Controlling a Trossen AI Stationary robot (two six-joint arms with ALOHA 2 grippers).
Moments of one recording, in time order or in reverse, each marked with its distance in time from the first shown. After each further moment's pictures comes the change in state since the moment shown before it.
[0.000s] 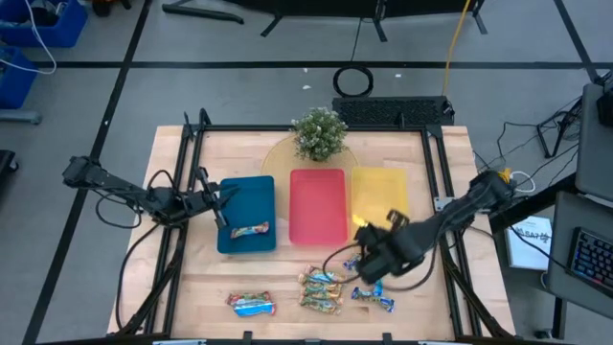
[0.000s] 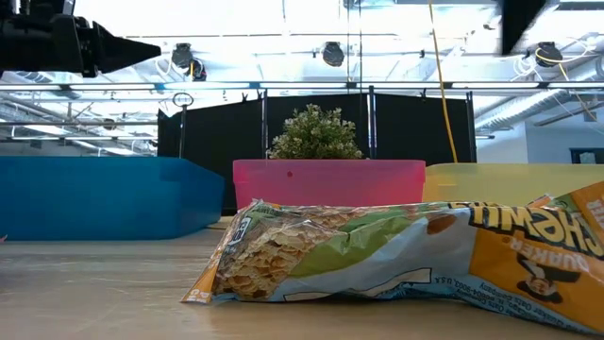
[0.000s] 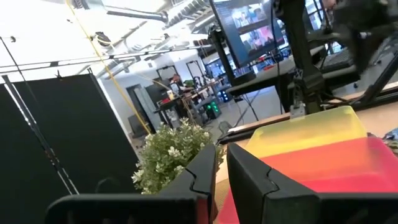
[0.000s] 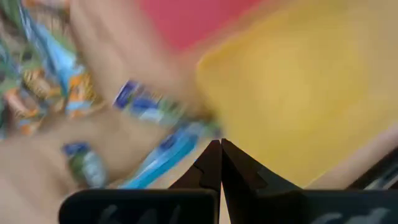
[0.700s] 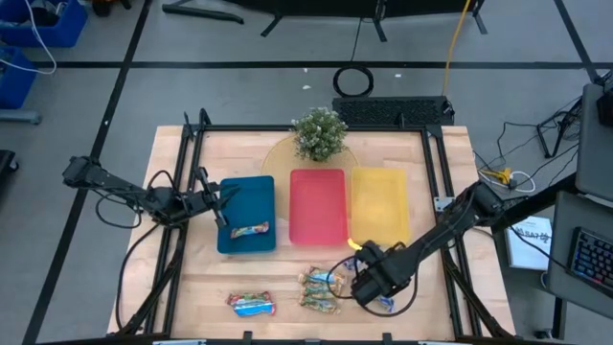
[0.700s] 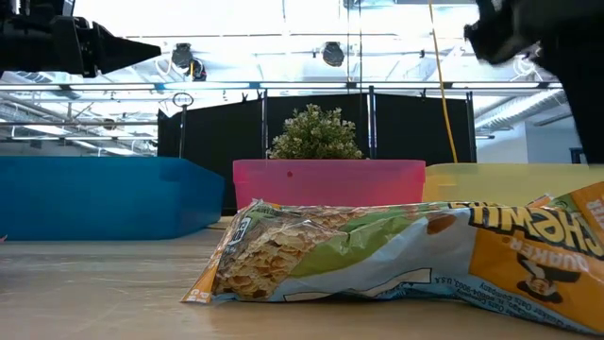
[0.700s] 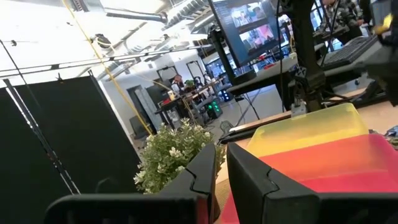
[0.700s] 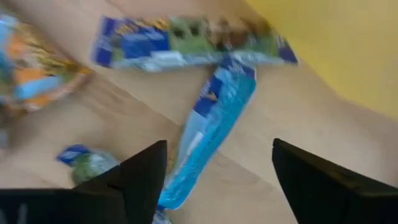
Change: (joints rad) left arm 0.000 0.000 0.000 -0.001 0.000 0.018; right arm 0.074 0.108 -0.234 0.286 -0.199 0.443
